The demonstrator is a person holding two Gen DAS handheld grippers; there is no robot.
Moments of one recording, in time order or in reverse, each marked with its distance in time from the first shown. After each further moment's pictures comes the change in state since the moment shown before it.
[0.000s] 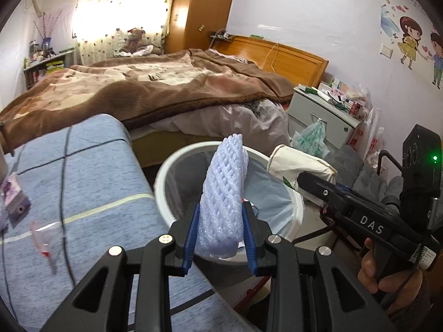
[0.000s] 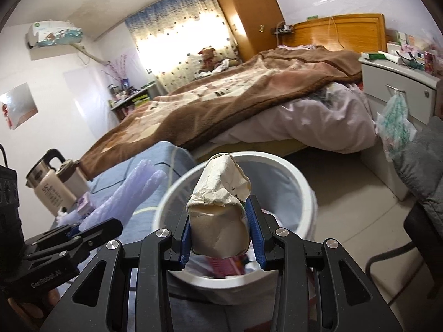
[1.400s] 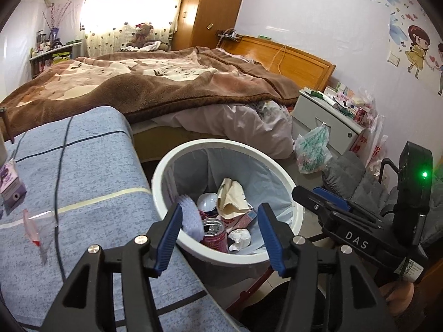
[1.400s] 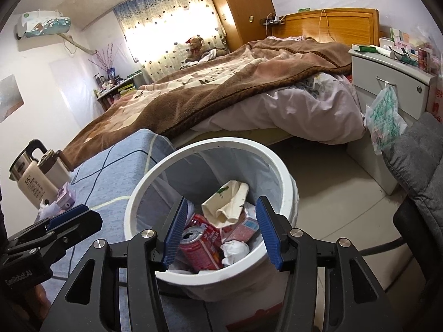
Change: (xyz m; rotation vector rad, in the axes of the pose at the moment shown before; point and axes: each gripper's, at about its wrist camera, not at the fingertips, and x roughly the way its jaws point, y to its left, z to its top) left arm -0.002 0.002 -0.004 -0.055 -0.013 0.023; right arm 0.011 -0.012 -0.009 -0.012 0.046 -0.070
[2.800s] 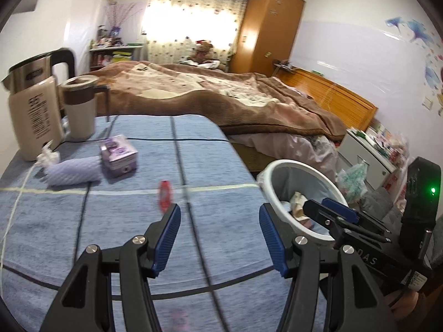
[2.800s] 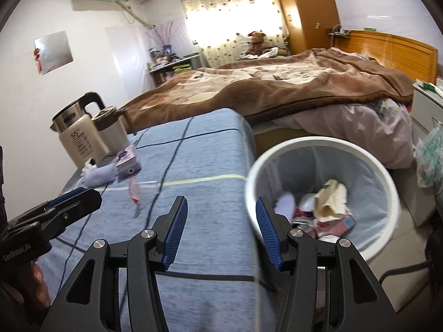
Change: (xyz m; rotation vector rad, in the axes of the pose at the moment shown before) left arm -0.110 0.123 -0.043 -0.185 -0.132 0.202; right arm -0.002 0.146 -0.032 -0.224 0.034 0.193
